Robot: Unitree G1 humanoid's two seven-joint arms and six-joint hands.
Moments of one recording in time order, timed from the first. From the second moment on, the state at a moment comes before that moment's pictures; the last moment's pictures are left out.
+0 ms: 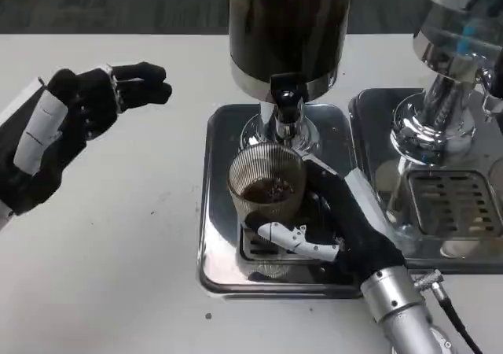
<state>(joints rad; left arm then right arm) -0.35 0.50 0.27 0.61 -0.38 -0.41 -0.92 -0.17 -0.10 0.27 0.52 -0.37 -0.45 -0.17</state>
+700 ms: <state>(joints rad) -0.34 0.50 0.25 0.61 -0.36 -0.42 -0.92 -0.13 -0.04 0.30 0.62 -0.48 -0.57 -0.47</state>
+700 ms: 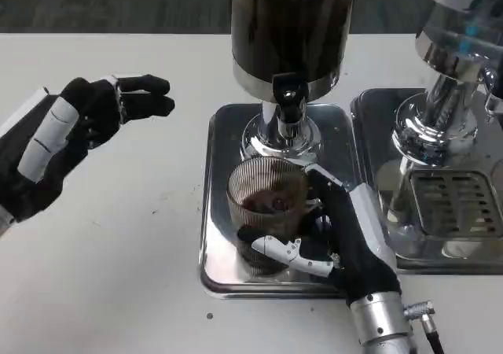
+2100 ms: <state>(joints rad) -0.36 0.52 0.09 0.71 -0.08 -0.74 -0.83 0.07 -0.05 0.16 0.37 -0.52 -0.60 -0.58</state>
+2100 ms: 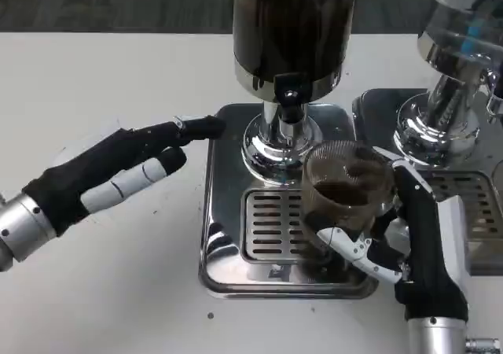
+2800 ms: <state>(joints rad) -0.30 0.62 0.02 0.63 0.04 -0.96 -0.71 0.18 -0.05 0.14 0.15 -0.49 -0.60 -0.49</state>
